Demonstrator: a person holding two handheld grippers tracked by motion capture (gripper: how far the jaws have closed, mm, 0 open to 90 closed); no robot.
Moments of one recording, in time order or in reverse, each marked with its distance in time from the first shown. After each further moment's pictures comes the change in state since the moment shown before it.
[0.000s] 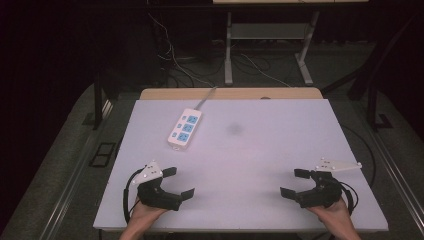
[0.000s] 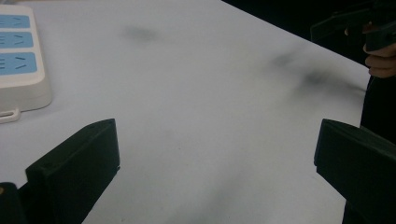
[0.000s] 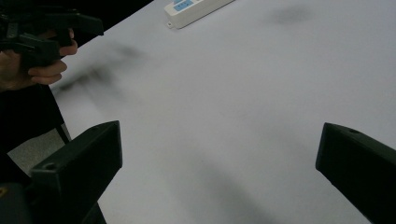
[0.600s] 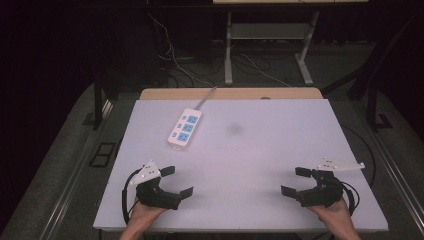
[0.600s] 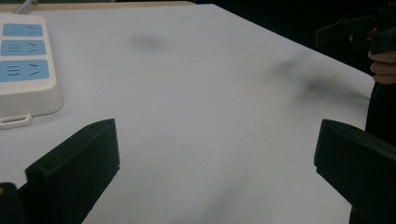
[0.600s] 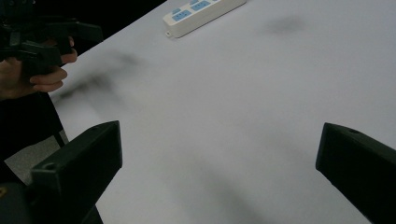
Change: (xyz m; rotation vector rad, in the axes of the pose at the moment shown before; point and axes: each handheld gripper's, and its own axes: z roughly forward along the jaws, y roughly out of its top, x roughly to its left) left arm 0.001 -0.001 -0.003 -0.040 0.015 -0.006; right arm 0.001 0.002 -0.003 -0.030 -0.010 0.007
